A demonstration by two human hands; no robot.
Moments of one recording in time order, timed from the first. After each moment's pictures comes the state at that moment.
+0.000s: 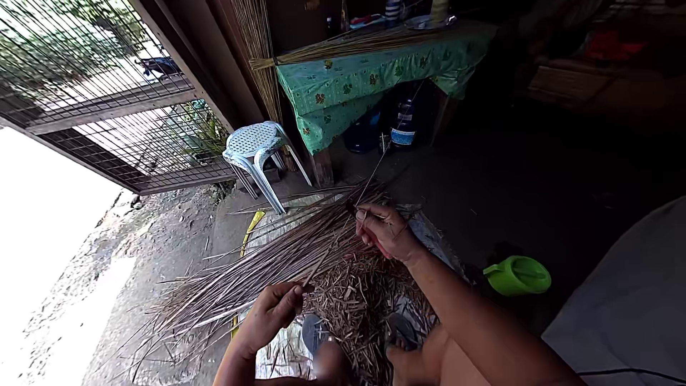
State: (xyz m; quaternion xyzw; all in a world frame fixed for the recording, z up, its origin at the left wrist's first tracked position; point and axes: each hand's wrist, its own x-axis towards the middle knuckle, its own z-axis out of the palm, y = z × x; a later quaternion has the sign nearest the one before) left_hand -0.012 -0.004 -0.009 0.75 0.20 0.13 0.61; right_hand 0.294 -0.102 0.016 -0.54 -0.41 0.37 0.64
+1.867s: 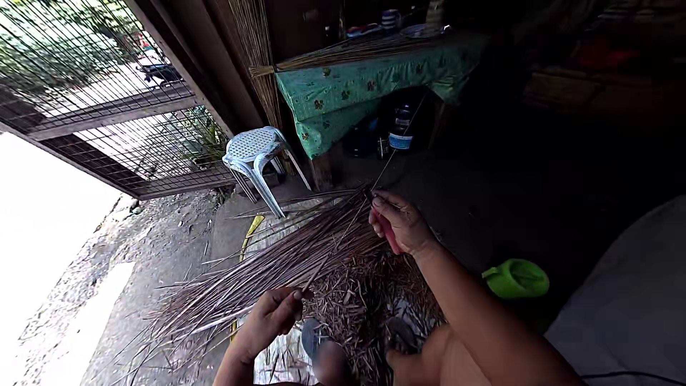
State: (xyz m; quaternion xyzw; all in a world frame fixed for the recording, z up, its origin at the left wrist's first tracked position) left_hand -0.014 -0.005 -0.009 0.74 0.19 0.11 0.63; right_hand 0.318 -0.109 0.026 -0.50 -0.34 0.38 0.70
